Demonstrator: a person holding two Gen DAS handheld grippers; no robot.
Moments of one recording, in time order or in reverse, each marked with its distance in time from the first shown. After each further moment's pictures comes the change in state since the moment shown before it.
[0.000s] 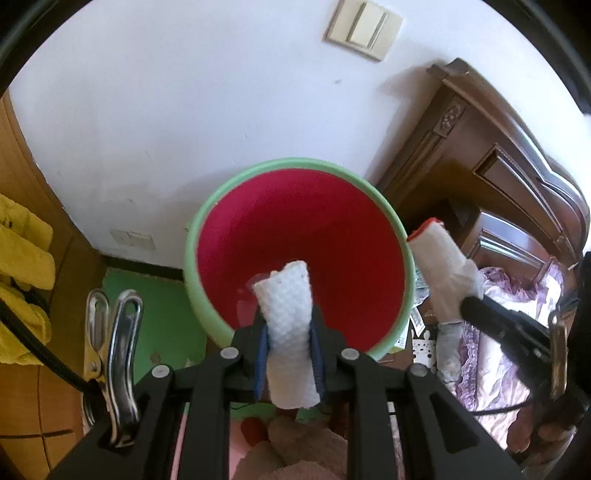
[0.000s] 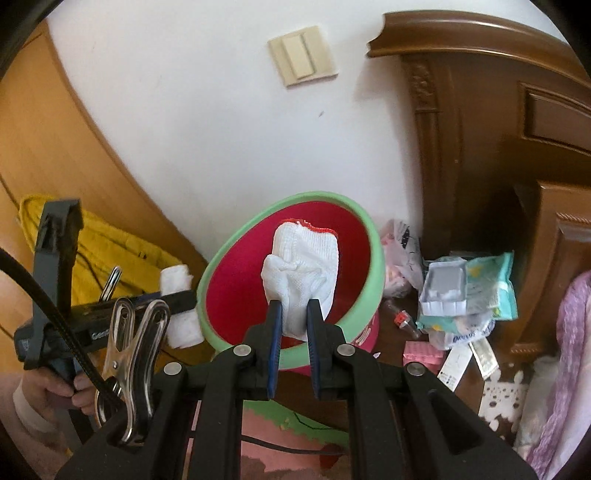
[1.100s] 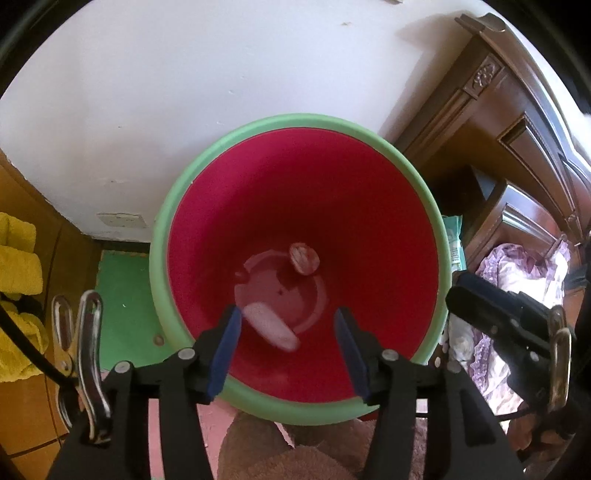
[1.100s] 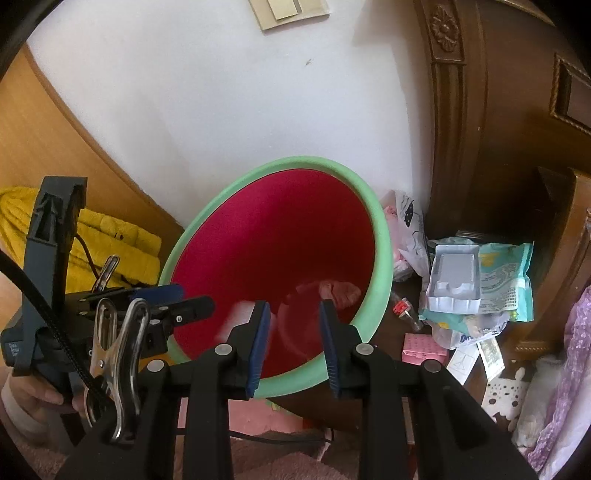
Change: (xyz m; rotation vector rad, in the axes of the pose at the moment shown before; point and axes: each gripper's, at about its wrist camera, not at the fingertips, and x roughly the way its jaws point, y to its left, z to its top) left arm 0.062 -0.001 0.021 0.053 0.165 0.009; right arm 0.066 -0.014 0.018 0.030 0.123 -0.051
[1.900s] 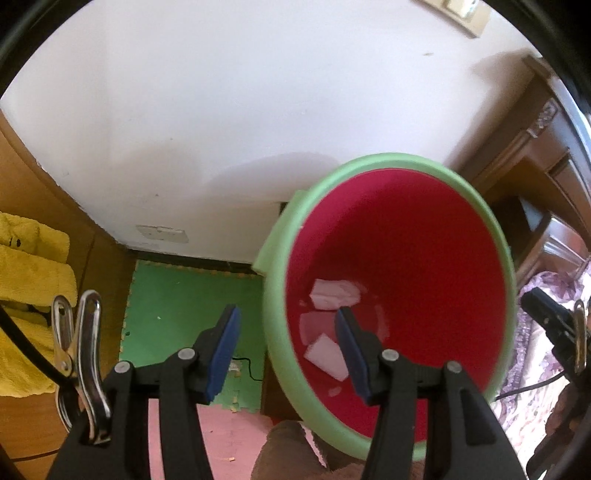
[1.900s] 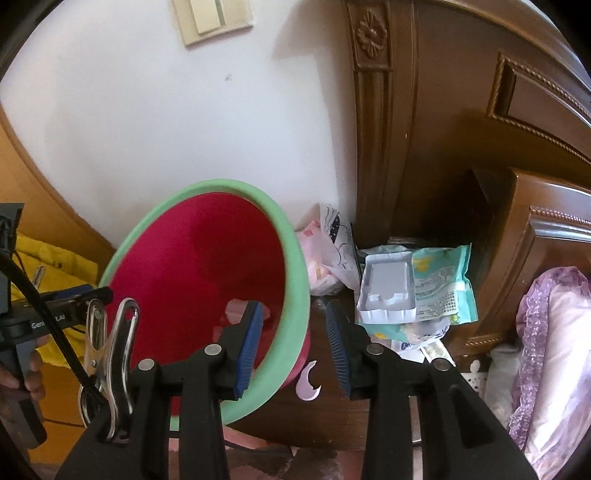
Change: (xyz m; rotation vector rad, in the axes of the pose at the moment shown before) left arm 0.010 0.067 0.030 -0.046 -0.044 0.134; right arm 0.009 -0.024 0.016 0.078 -0.031 -0.271
